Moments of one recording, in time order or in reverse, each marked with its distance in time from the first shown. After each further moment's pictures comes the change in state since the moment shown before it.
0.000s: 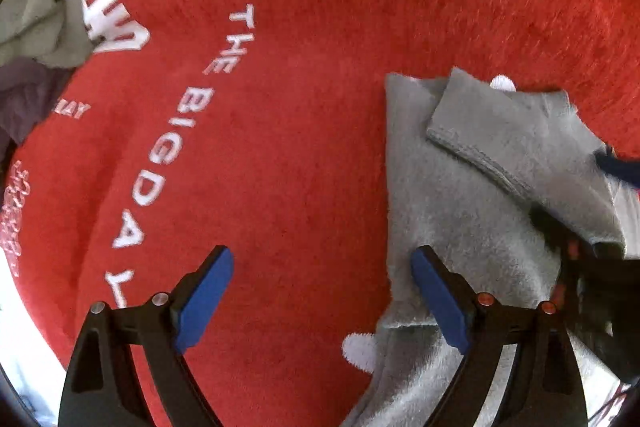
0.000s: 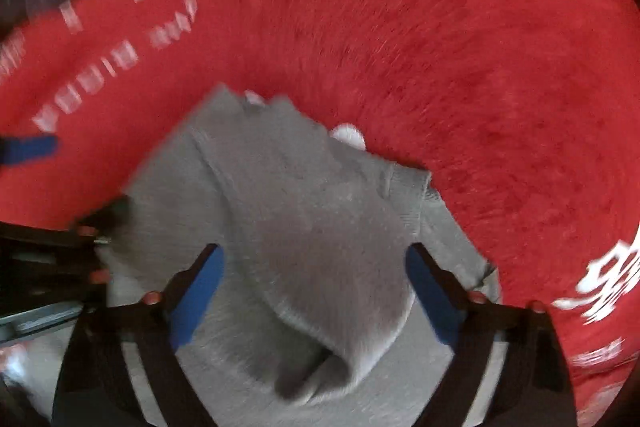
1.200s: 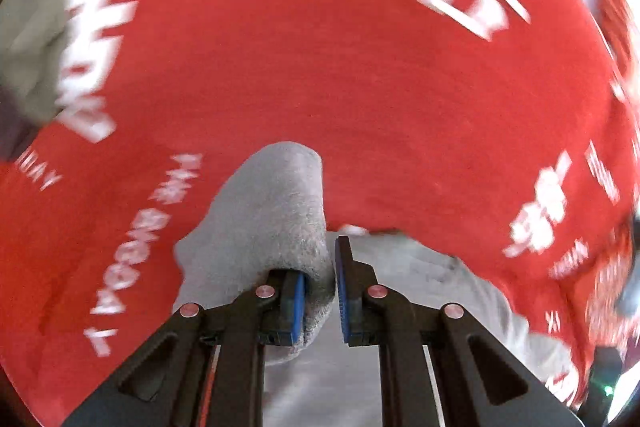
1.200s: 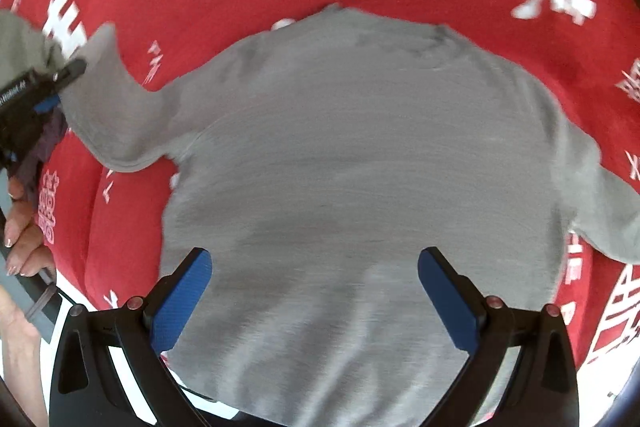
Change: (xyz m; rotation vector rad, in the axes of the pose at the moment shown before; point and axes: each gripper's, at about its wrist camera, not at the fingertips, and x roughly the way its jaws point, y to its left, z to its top) left arm -0.114 -0.024 0.042 -0.017 -0.346 -0.406; right arm -0.103 -0.050 -0.160 0.707 0.074 0.318
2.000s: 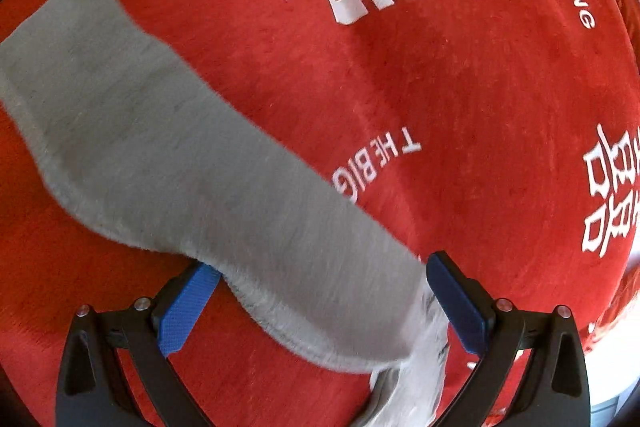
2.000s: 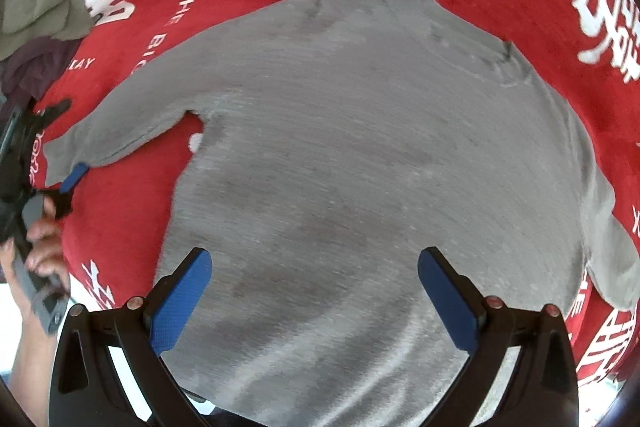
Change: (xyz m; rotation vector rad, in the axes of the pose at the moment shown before) left arm -0.009 0.273 -0.124 -0.882 -0.035 -0.072; right arm 0.047 0.096 -0.003 -0.236 0.093 -0.036
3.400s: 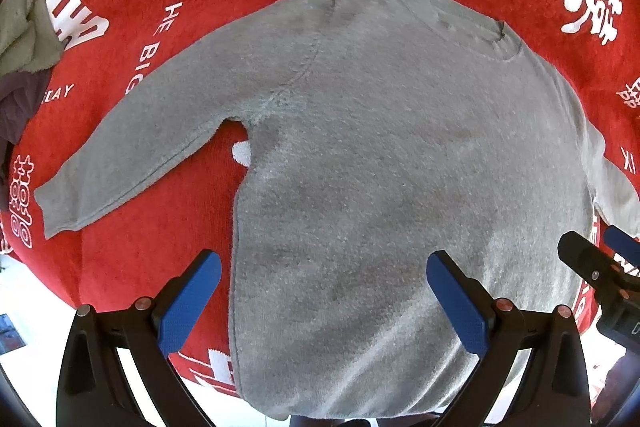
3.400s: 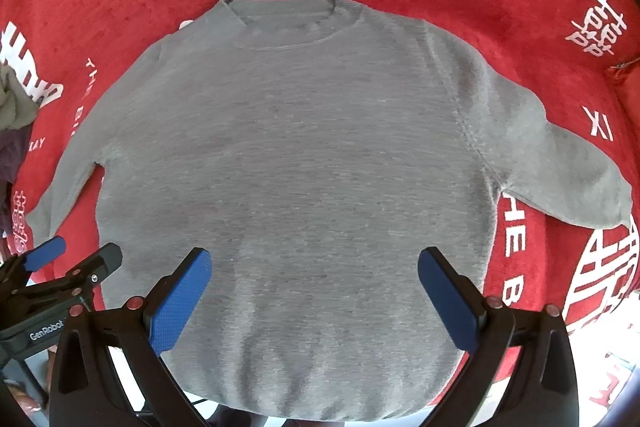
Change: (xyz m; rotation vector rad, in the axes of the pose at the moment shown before) left arm 0.049 -0.199 -0.249 0.961 0.464 0.625; right arm -0.041 -0.142 -0.040 0.295 0.000 -0.039
